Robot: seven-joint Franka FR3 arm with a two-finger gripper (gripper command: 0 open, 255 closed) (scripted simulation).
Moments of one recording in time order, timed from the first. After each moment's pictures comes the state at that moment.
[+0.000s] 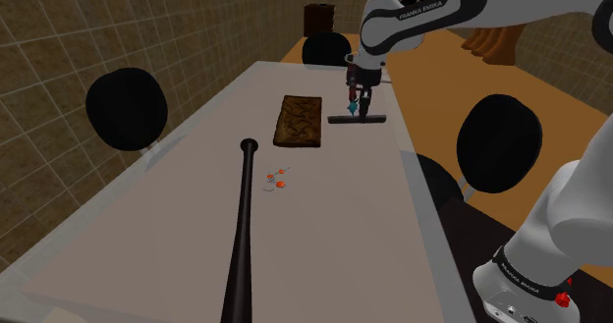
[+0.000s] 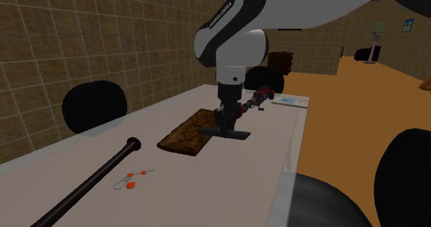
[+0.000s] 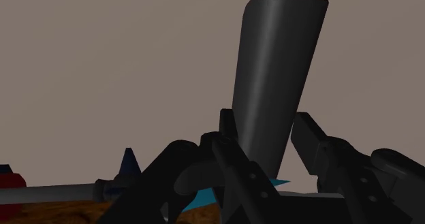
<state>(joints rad) 0.16 0.02 -0.17 -1.97 0.07 1.93 -0.70</state>
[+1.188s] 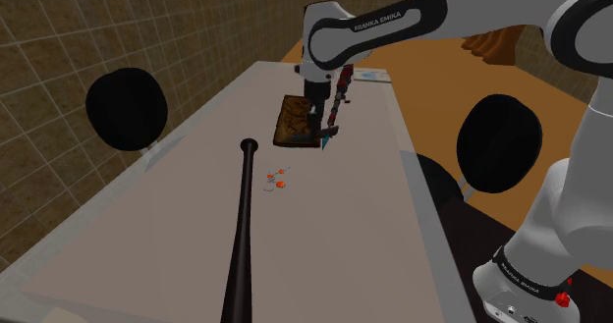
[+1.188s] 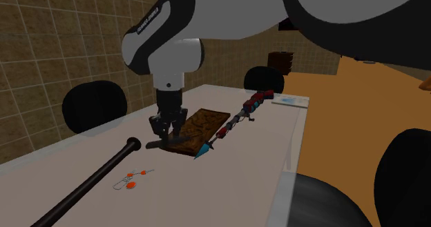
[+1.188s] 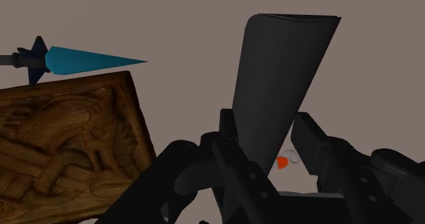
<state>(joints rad) 0.33 0.19 -0.03 -1.77 0.09 1.93 -0.40</state>
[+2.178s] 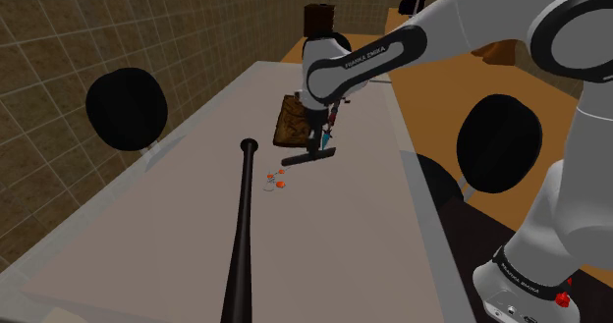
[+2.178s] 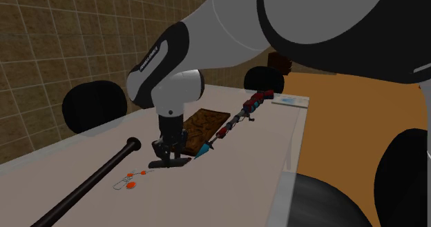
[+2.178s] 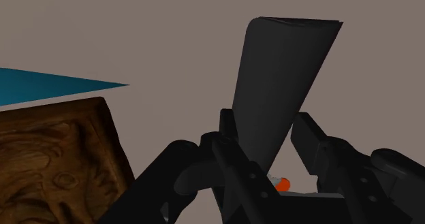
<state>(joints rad) 0.33 0.26 -0.03 -1.89 0.10 2.11 -0.41</state>
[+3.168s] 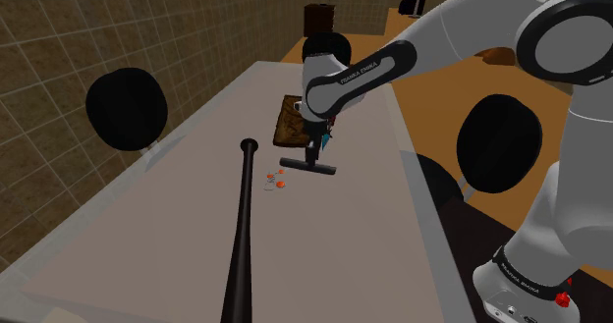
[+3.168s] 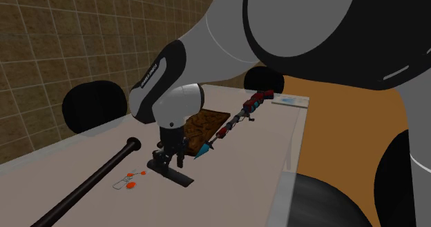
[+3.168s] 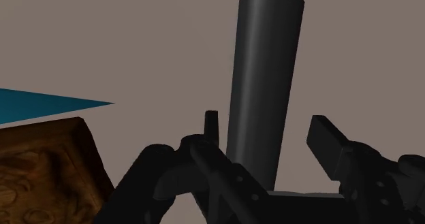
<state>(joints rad) 0.33 0.31 -0.03 -1.92 0.10 2.19 -0.42</state>
